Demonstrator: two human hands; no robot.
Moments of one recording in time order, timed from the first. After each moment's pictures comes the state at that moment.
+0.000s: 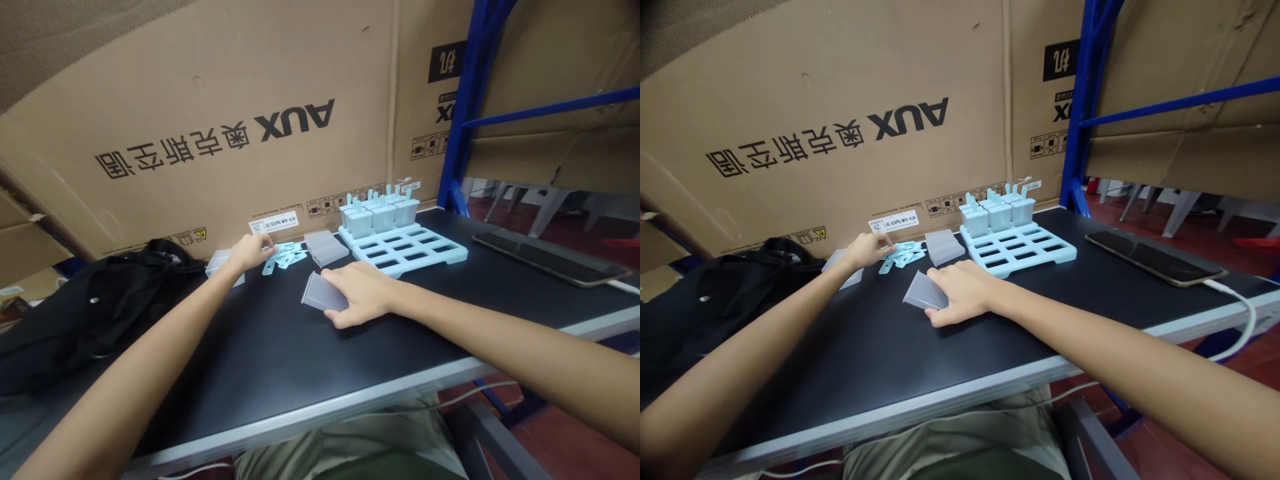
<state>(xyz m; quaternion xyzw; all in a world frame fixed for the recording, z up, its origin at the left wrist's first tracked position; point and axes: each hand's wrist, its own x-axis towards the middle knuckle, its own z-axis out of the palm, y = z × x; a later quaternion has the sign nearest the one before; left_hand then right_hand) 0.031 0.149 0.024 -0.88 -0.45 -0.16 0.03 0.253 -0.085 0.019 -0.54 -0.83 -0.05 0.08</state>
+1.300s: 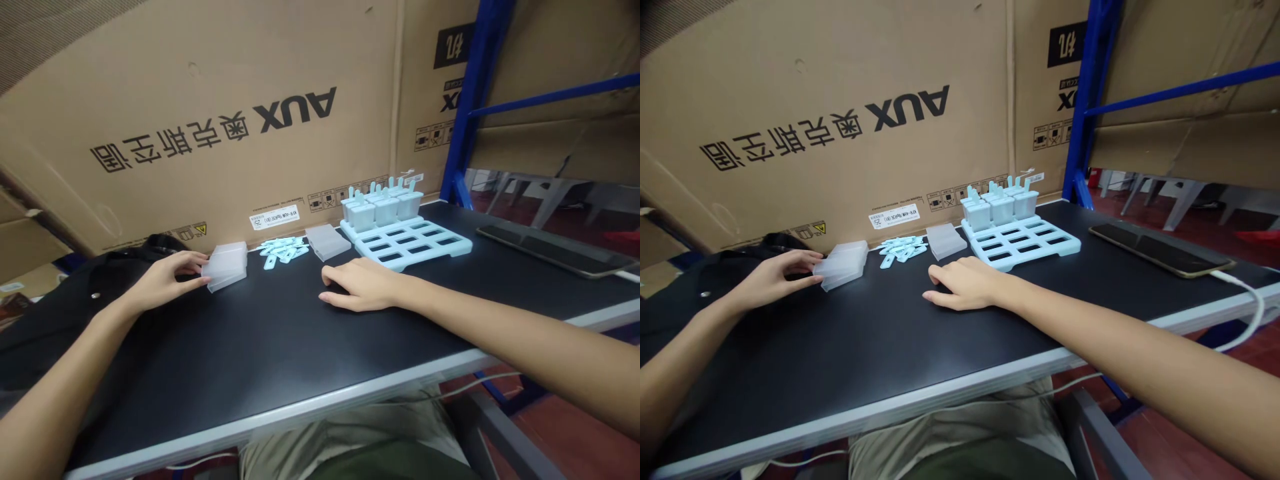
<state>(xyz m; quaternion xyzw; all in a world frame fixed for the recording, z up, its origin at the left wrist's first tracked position) -0.139 0.101 0.042 -0.90 -0.38 -0.18 -0.09 0.258 -0.081 0.013 -0.51 -0.86 -0.03 0.08</state>
